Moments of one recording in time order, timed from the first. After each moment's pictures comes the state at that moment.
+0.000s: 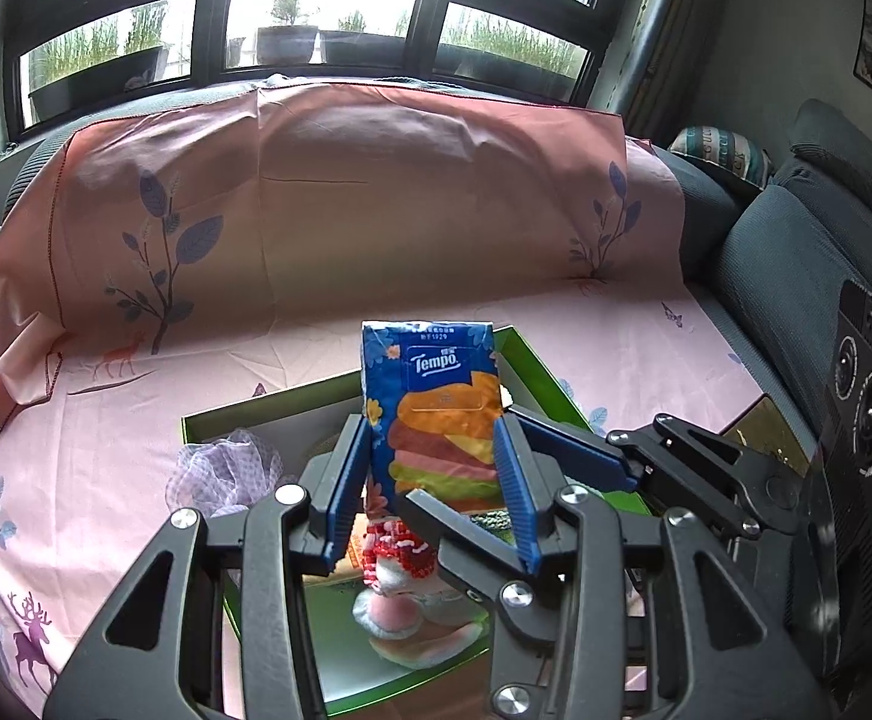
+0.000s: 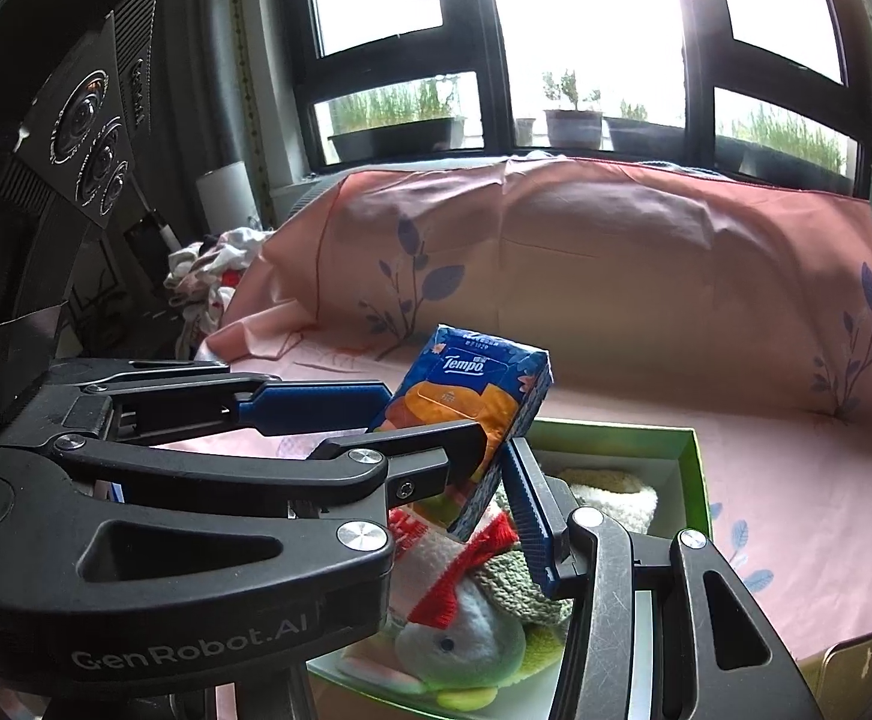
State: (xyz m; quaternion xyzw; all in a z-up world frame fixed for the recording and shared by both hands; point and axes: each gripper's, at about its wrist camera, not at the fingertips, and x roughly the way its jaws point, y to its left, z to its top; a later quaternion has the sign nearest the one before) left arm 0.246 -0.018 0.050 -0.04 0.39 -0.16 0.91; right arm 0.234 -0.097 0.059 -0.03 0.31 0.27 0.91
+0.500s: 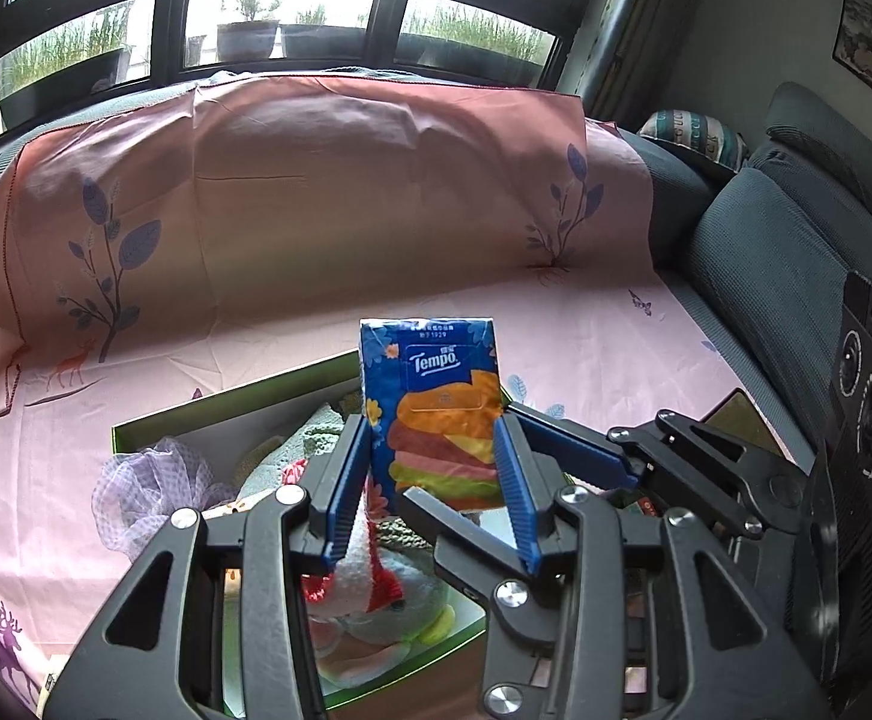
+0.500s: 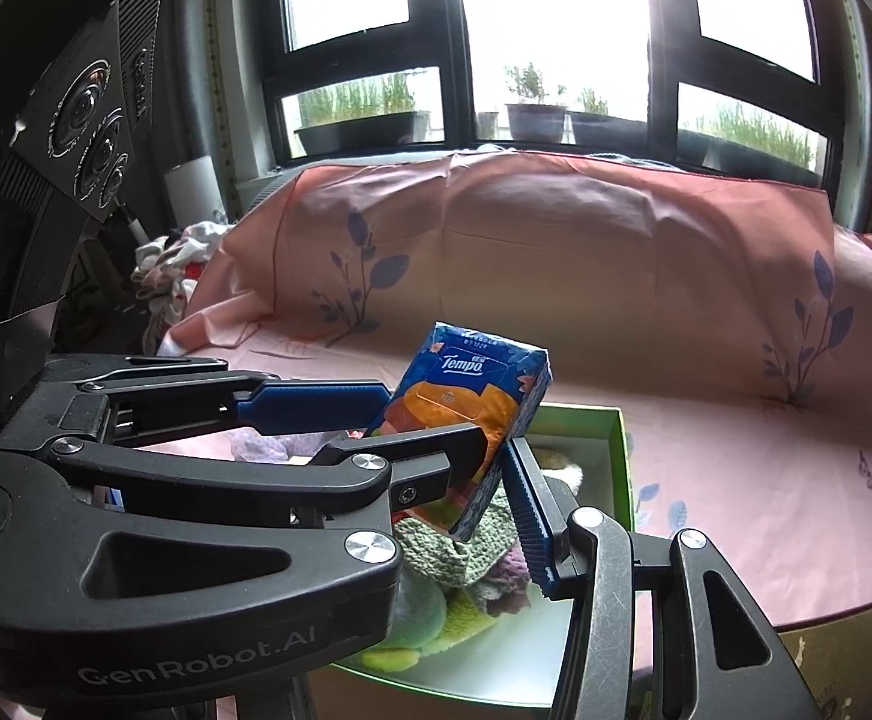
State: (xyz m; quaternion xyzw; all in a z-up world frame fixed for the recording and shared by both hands) left arm 0.255 -0.058 0.044 -0.04 0.40 -0.19 0.90; right arm 0.235 -0.132 0.057 -0.03 0.32 0.23 0.92
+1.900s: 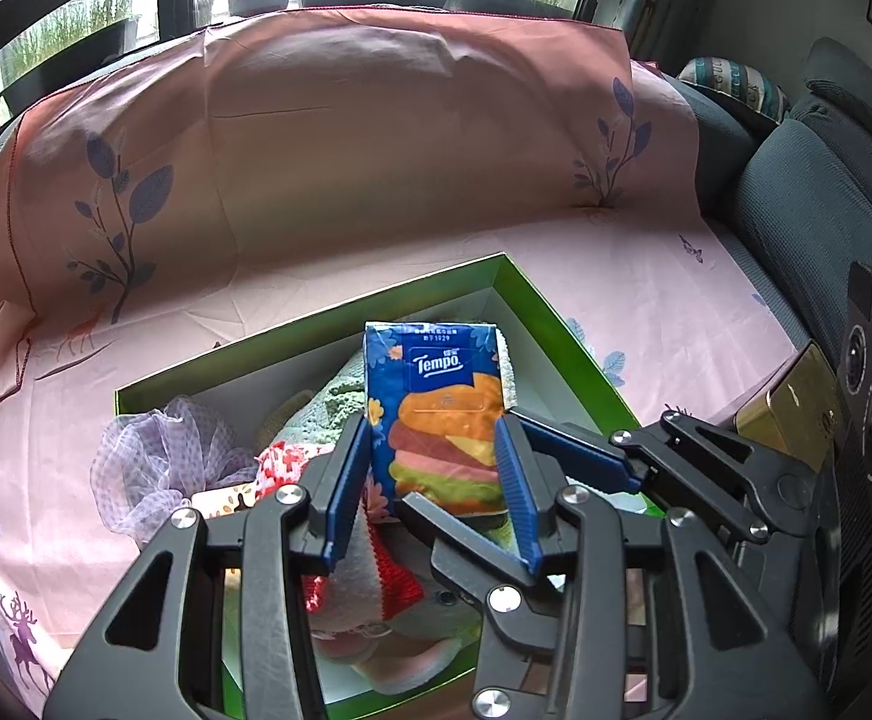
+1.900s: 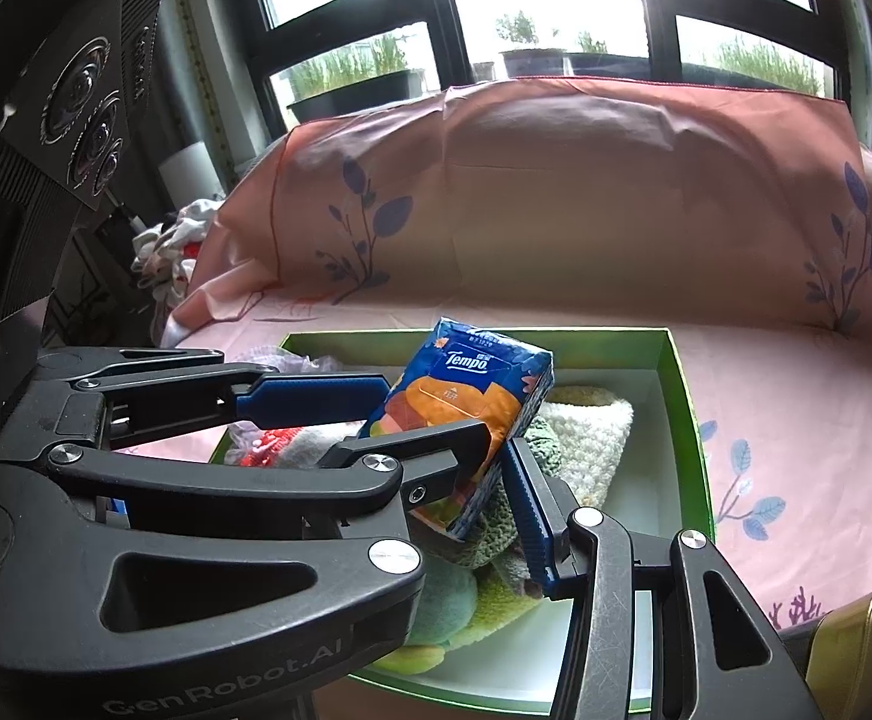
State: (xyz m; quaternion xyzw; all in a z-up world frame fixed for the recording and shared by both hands) left arm 0.272 -0.055 0.008 0.00 0.45 -0.15 0.88; right arm 0.250 -0.125 0.015 0.01 0.37 0.25 0.90
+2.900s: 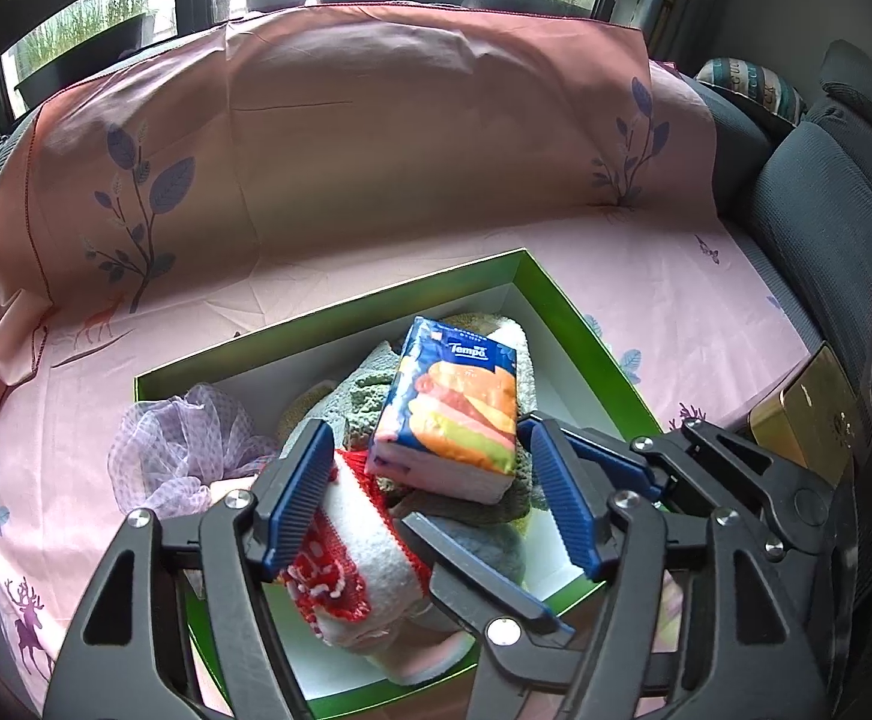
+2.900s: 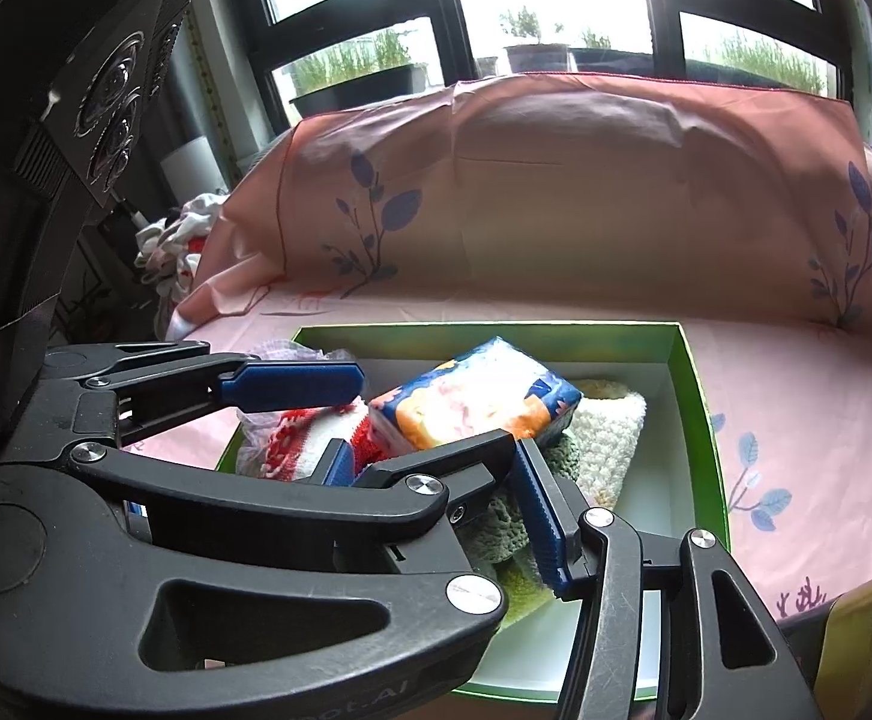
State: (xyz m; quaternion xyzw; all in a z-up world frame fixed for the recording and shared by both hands) left arm 0.268 -0.051 0.009 0.00 0.45 -0.13 0.88; right arm 0.245 -0.120 0.019 0.01 0.37 0.25 0.90
